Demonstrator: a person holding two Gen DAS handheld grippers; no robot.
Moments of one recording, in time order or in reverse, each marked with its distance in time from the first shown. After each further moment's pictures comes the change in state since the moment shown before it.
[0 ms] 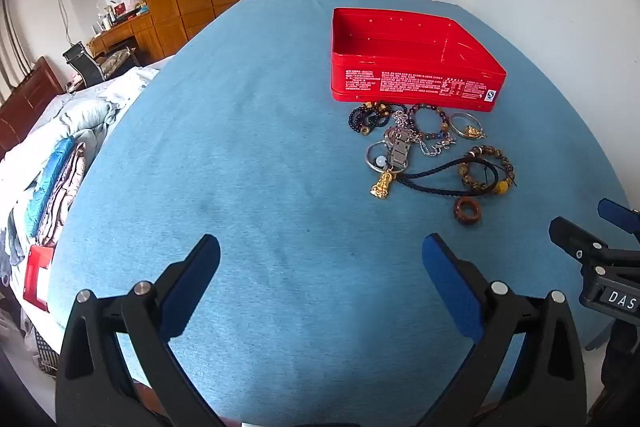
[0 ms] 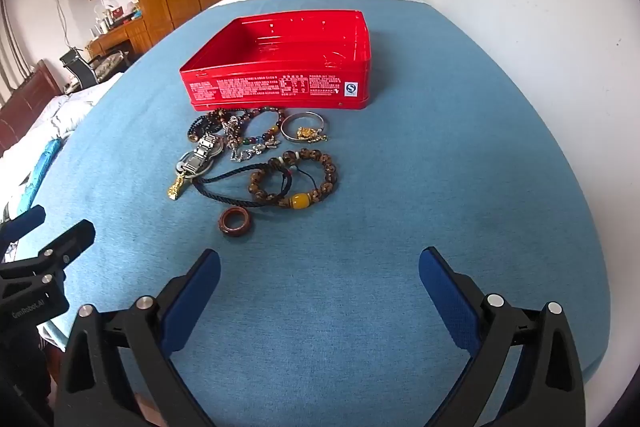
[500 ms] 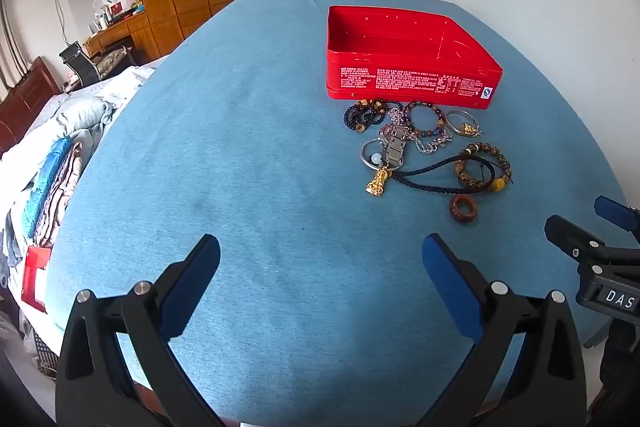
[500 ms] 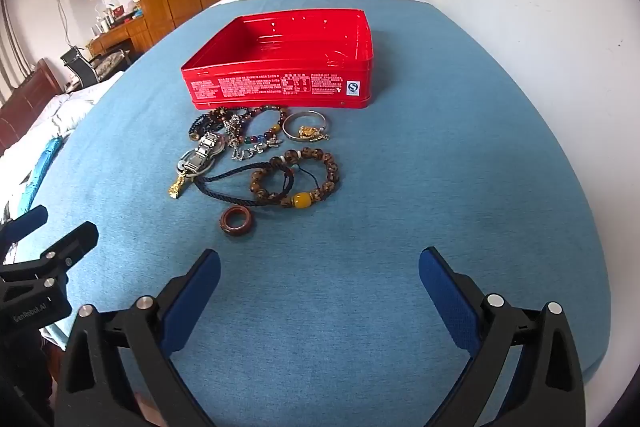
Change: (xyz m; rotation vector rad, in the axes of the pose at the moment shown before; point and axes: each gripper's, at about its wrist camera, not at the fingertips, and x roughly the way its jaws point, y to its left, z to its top) left arm 0.003 -0.003 0.003 0.001 0.004 -0.003; right arm 0.000 0.001 -0.001 0.000 -0.002 -0.001
